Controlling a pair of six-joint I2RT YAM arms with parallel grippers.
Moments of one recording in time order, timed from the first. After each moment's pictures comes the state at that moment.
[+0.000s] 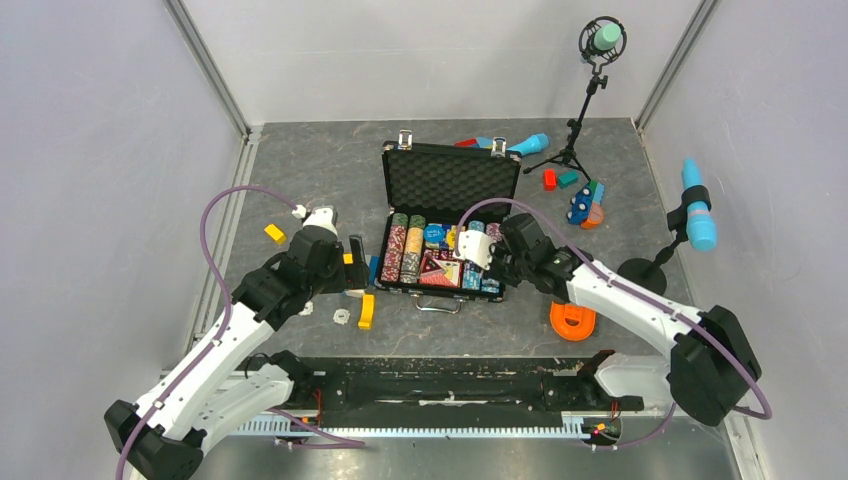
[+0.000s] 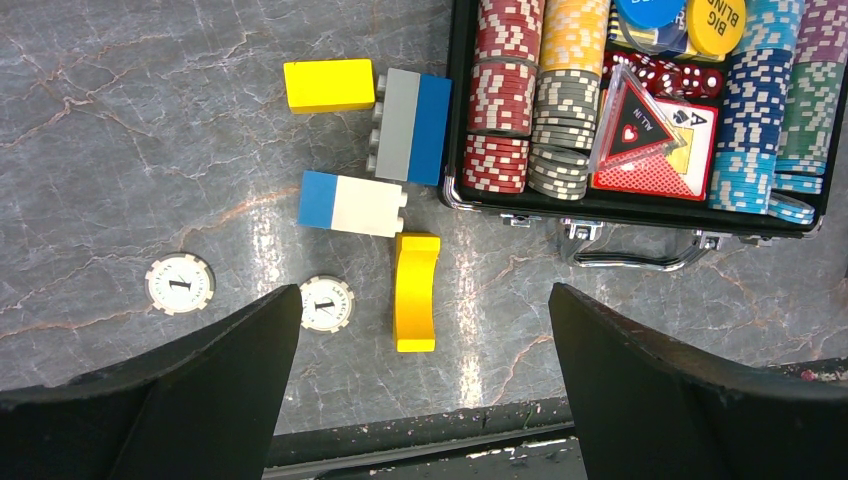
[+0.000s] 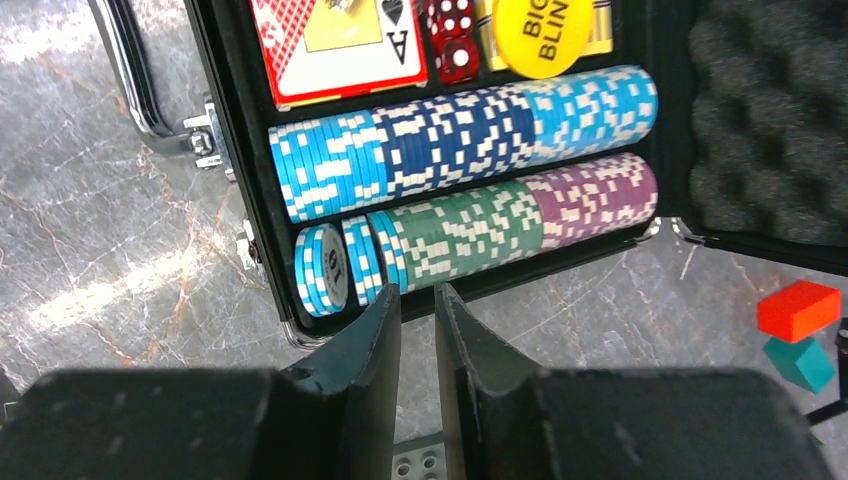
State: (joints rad) left arm -0.57 0.82 0.81 -0.78 -0.24 -0.53; right arm 0.66 1.25 0.77 -0.39 -0.13 -0.67
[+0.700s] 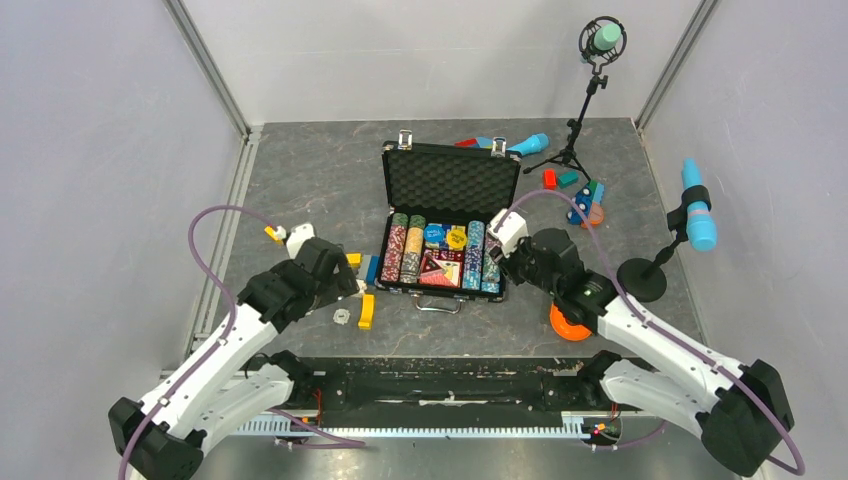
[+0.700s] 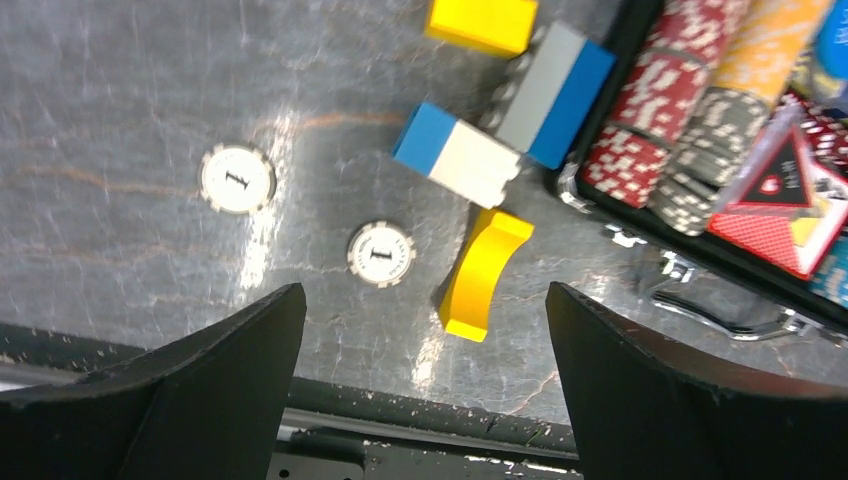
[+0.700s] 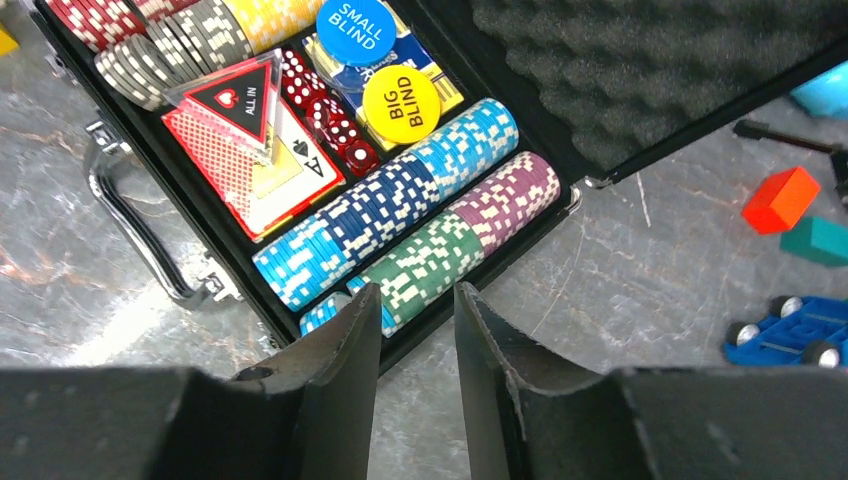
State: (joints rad) left arm -0.57 0.82 0.77 -0.92 -0.39 -0.79; right arm 0.66 0.97 0.60 -0.12 0.01 -0.27
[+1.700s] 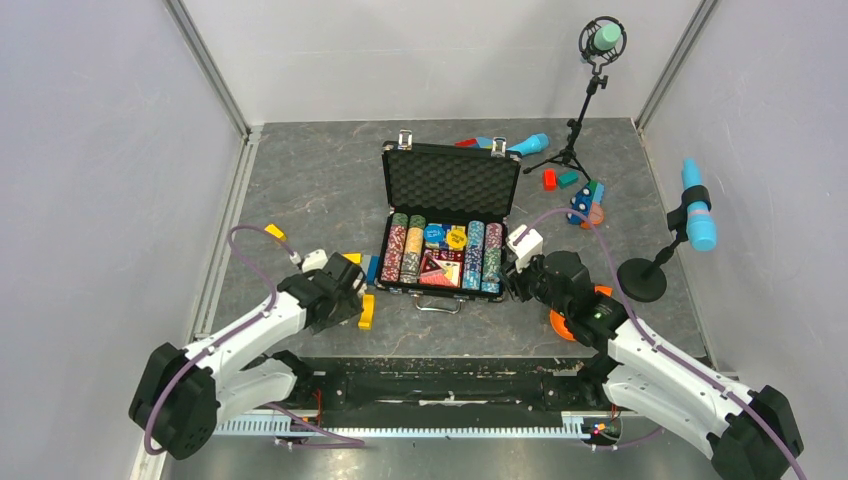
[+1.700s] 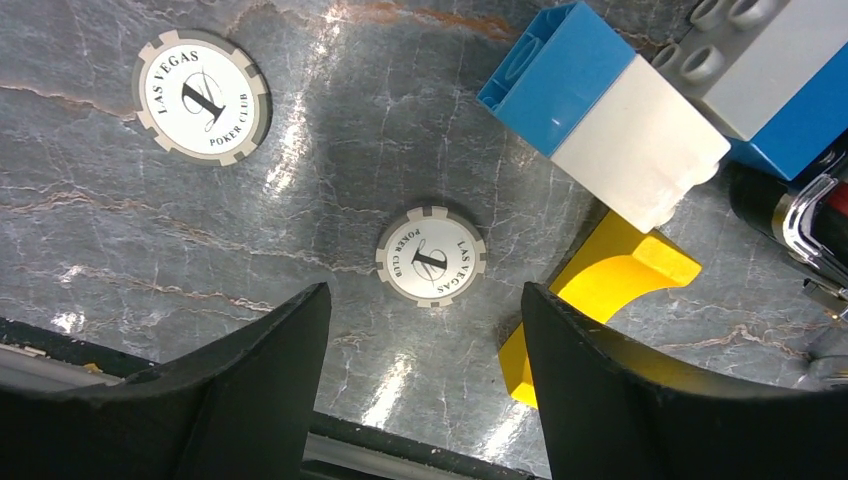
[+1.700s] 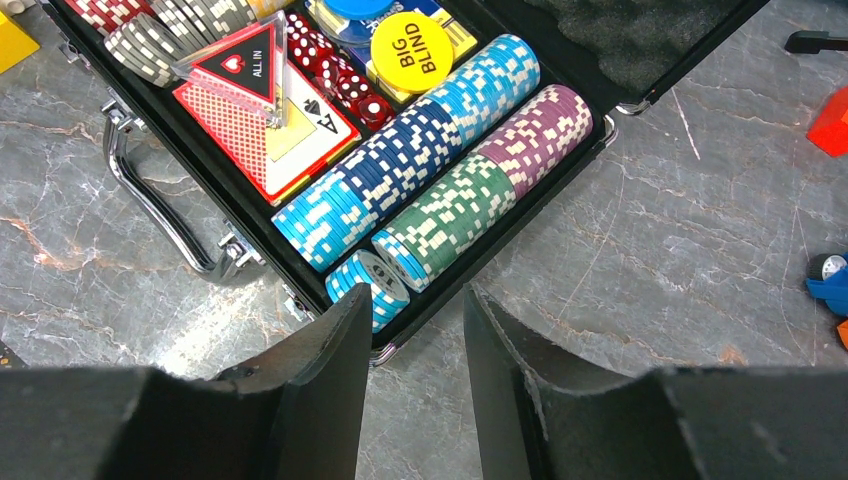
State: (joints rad) left arm -0.57 1.04 0.53 -0.76 -0.36 -0.98; right arm 0.66 0.79 0.41 -0.06 0.02 -0.11
